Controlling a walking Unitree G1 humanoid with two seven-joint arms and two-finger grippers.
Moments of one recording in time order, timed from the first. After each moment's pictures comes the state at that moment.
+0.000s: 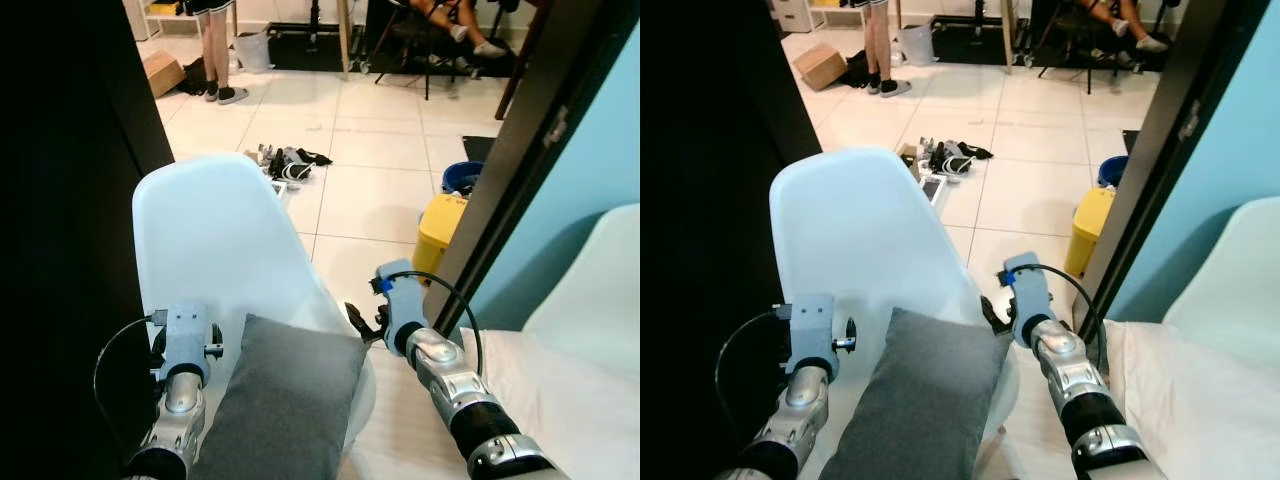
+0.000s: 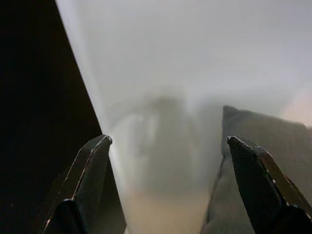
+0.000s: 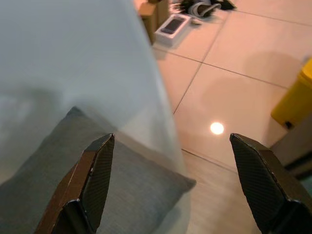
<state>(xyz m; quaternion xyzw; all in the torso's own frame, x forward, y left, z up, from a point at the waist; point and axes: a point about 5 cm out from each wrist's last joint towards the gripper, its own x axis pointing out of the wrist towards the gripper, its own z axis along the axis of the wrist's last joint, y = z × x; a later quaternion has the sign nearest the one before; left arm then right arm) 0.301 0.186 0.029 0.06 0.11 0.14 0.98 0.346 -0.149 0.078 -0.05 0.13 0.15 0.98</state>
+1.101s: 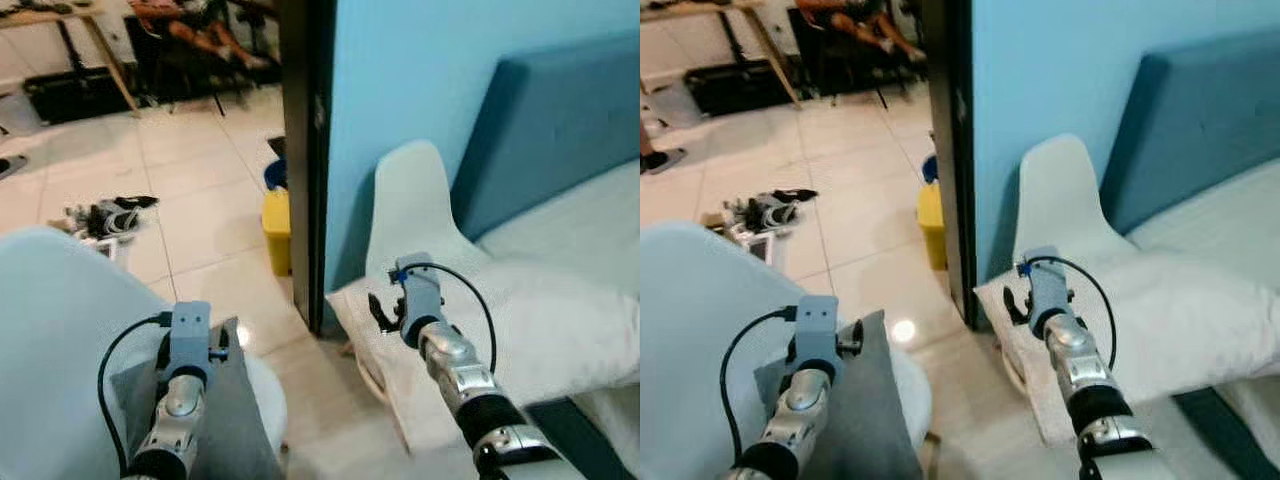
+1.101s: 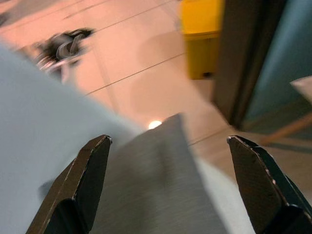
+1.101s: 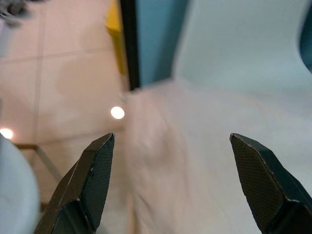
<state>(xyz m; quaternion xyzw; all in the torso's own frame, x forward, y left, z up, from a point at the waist) 0.305 0.176 0.031 0.06 0.10 0.08 0.99 0.347 -0.170 0.072 -0.09 0.16 0.07 0.98</state>
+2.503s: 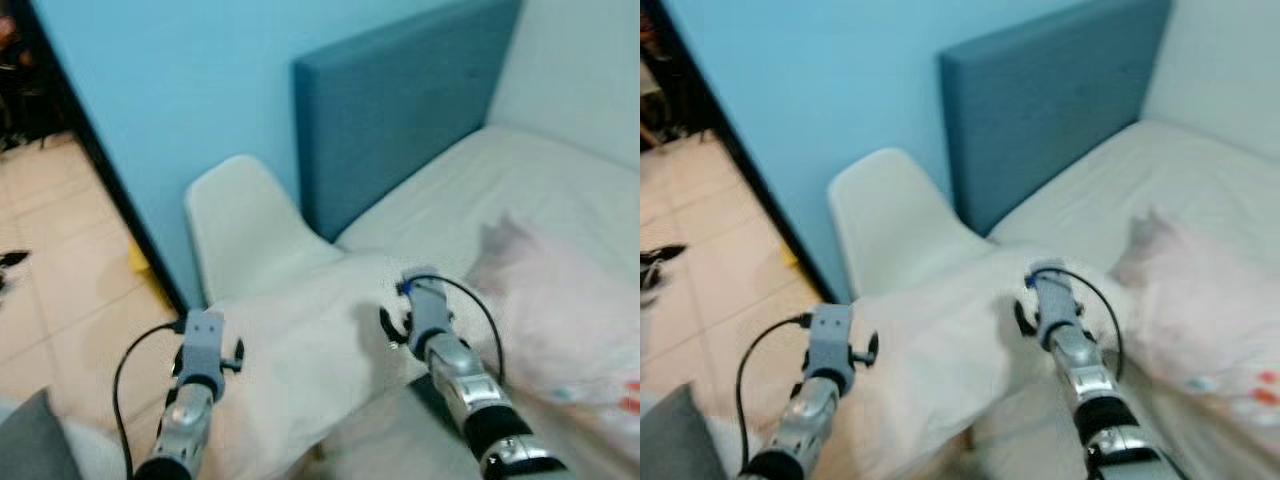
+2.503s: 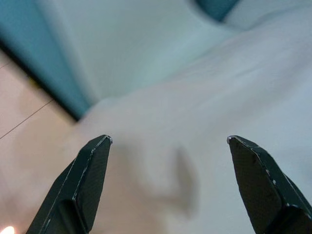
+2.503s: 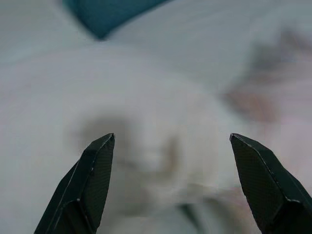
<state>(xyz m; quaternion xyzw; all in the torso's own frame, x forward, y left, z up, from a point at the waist) 0.304 0.160 0.028 0.05 0.10 0.03 0.99 0.347 -0.186 0.075 -0.10 0.16 0.03 0.98</state>
